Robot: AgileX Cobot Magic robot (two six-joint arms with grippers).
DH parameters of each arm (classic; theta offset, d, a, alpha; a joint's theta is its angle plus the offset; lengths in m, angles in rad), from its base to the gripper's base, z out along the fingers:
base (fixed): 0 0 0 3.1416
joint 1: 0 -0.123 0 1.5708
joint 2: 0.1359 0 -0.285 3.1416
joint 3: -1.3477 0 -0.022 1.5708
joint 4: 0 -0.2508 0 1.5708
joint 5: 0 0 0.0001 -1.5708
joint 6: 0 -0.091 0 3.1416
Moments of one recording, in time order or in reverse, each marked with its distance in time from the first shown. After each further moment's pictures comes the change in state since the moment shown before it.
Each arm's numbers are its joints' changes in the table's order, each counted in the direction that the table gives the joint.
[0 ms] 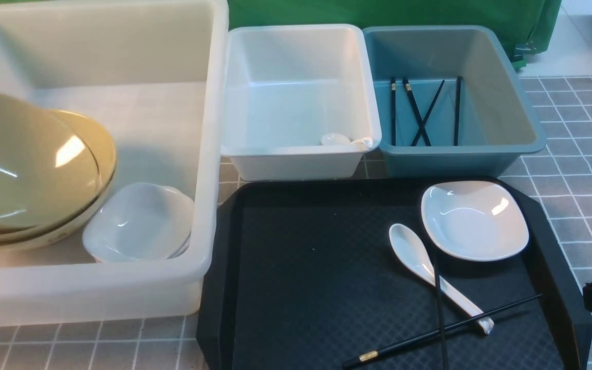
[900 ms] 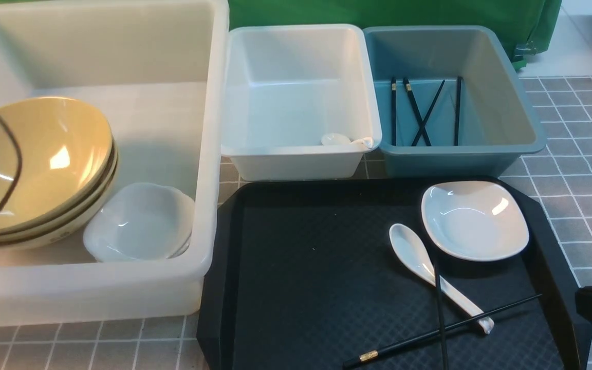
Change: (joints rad) right arm -0.016 0.016 -0.018 -0.046 -0.005 -0.013; left arm 0.086 -0.059 -0.110 0.113 0.034 -0.088
